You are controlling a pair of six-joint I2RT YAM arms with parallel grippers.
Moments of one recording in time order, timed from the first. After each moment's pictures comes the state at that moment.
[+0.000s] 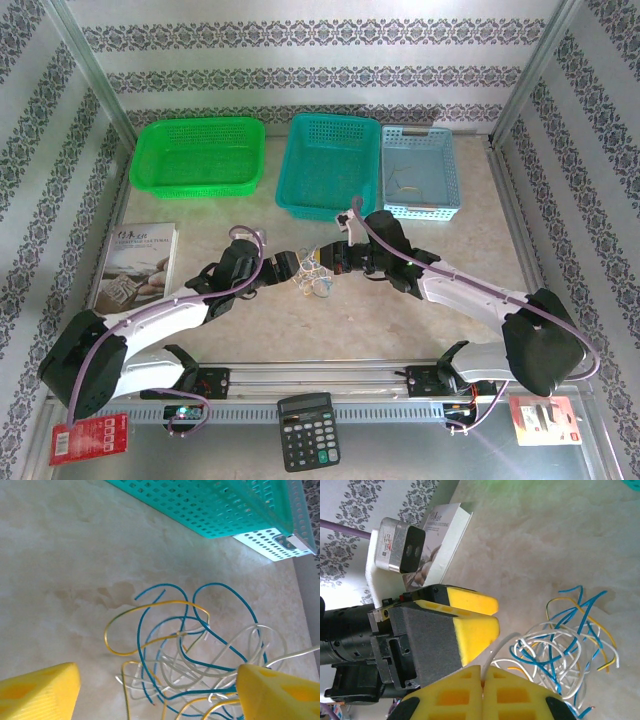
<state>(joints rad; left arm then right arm) -0.61 1.19 0.48 0.11 0.08 -0.84 0.65 1.31 0.71 0.08 -0.54 0.66</state>
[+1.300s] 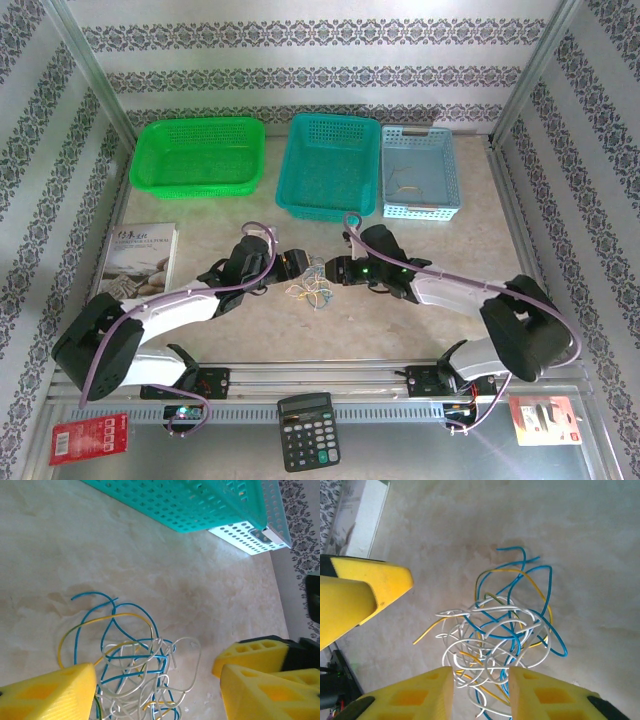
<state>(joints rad) -0.64 1.30 0.52 0.22 0.11 -0.86 0.64 1.38 0.61 0.06 -0.39 0.61</state>
